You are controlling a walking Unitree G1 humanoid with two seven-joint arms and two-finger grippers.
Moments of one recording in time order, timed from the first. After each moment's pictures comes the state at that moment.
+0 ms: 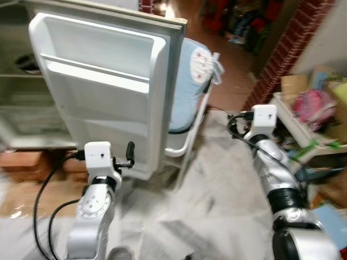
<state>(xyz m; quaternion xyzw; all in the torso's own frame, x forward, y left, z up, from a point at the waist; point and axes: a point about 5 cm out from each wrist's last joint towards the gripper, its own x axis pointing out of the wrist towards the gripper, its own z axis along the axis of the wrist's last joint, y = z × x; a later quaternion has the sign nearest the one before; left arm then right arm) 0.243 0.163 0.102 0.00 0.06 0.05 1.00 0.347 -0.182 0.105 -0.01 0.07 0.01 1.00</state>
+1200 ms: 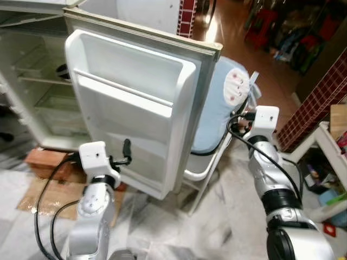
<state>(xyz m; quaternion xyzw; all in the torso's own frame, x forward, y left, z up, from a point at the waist) 0.248 0.166 0.097 -0.05 0.06 0.07 0.99 0.356 -0.168 0.115 0.01 0.02 -0.02 1.00</state>
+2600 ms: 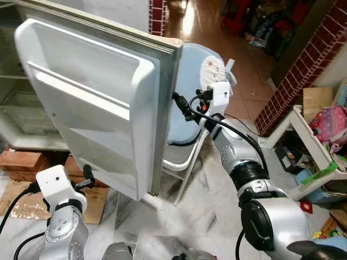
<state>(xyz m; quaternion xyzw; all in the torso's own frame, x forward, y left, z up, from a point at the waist) 0.201 0.209 0.074 -0.08 0.16 0.20 0.96 0.379 -0.093 0.141 0.07 0.01 0.22 0.97</state>
